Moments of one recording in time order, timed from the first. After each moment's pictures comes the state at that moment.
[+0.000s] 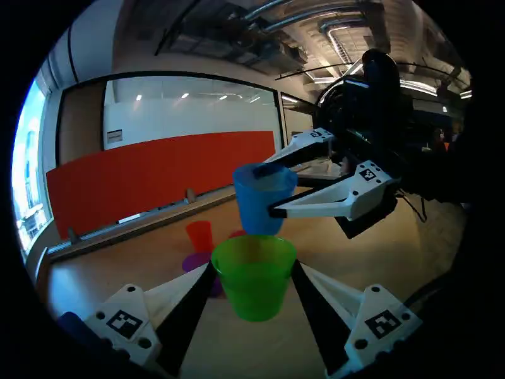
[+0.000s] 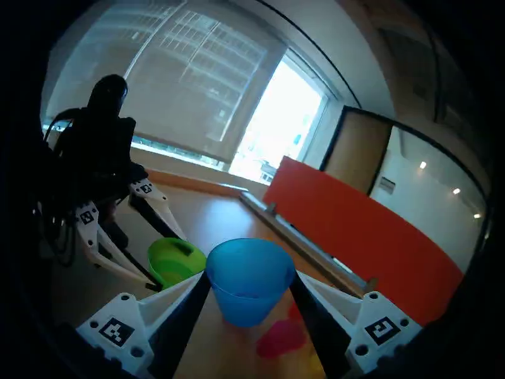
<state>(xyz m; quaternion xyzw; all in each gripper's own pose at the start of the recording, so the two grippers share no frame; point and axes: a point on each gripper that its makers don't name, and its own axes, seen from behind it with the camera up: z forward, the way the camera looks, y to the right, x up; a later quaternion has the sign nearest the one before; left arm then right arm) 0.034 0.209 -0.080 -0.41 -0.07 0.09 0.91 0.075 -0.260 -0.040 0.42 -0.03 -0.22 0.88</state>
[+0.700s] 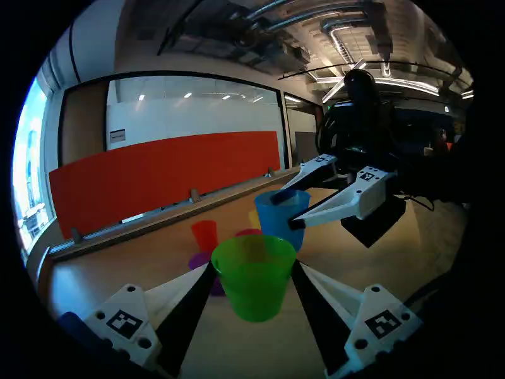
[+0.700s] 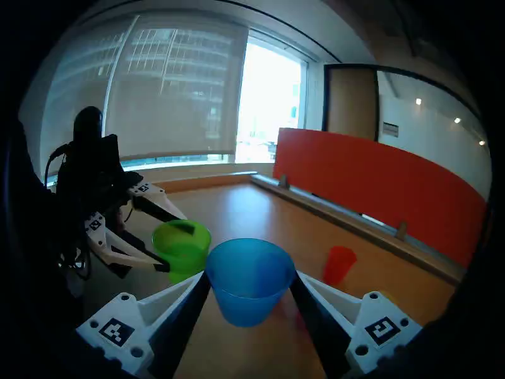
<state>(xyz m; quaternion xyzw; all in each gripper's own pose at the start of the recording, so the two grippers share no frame) 0.037 0.198 -0.078 -0.40 -0.07 0.09 0.91 0.043 -0.245 -0.050 0.45 -0.13 -0.11 0.88</state>
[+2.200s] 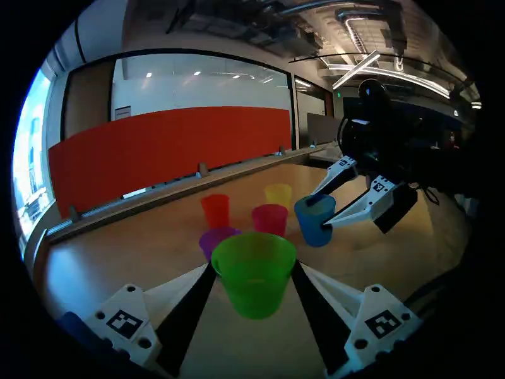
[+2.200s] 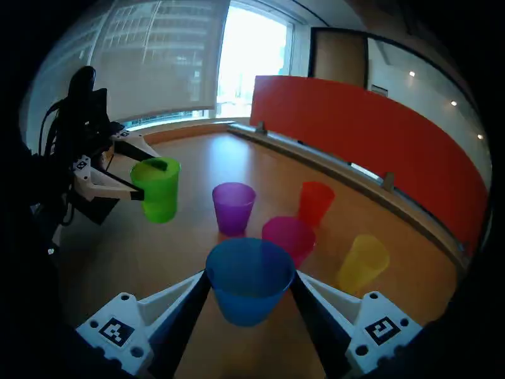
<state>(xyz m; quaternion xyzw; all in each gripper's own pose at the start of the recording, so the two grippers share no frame) -0.010 0.189 -0.031 -0.38 -0.13 0.09 0.91 -0.052 -0.171 -0.016 0.40 -0.23 -0.15 0.87</state>
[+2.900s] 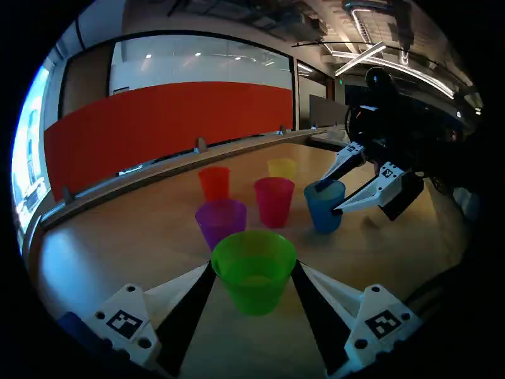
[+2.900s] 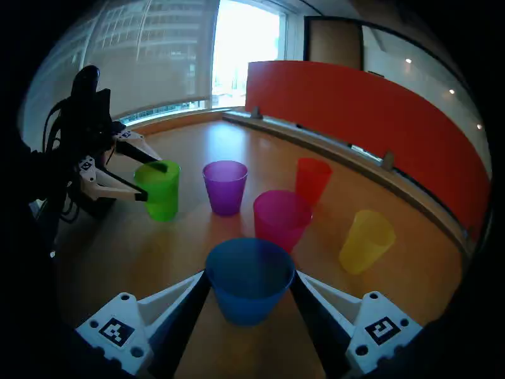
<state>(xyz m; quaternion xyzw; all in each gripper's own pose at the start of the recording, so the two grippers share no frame) -0.055 0.190 -0.022 -0.38 -0.18 0.10 0.90 -0.082 -0.155 -0.016 0.39 -0.26 -0.15 0.87</state>
